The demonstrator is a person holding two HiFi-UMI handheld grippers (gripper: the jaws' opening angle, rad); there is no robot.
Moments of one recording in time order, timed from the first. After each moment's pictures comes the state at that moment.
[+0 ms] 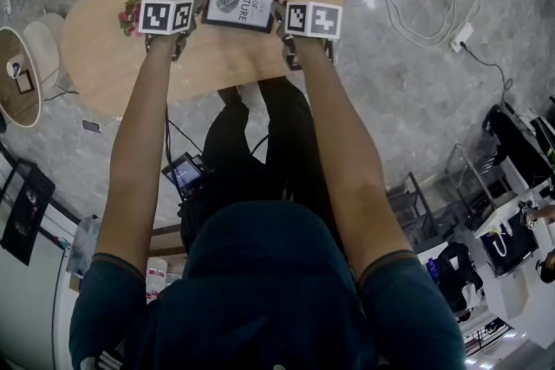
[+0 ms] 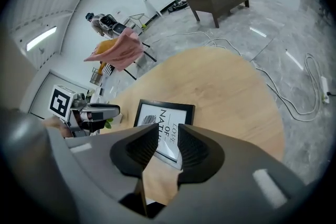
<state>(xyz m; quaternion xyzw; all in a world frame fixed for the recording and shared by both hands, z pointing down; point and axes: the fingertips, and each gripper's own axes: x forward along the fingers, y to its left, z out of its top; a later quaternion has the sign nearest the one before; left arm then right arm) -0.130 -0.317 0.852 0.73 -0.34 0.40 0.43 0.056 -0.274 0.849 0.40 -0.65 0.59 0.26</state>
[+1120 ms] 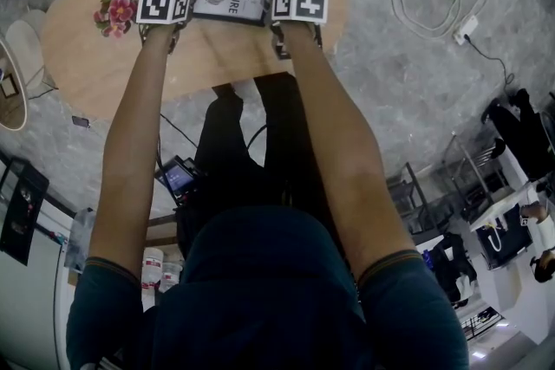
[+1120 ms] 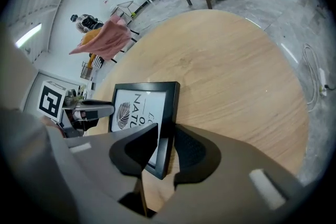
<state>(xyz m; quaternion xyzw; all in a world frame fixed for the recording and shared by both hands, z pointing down) -0.135 -0.303 0.920 0.70 -0.35 0.45 0.44 0.048 -0.257 0.923 0.39 -0.60 0.63 0.30</state>
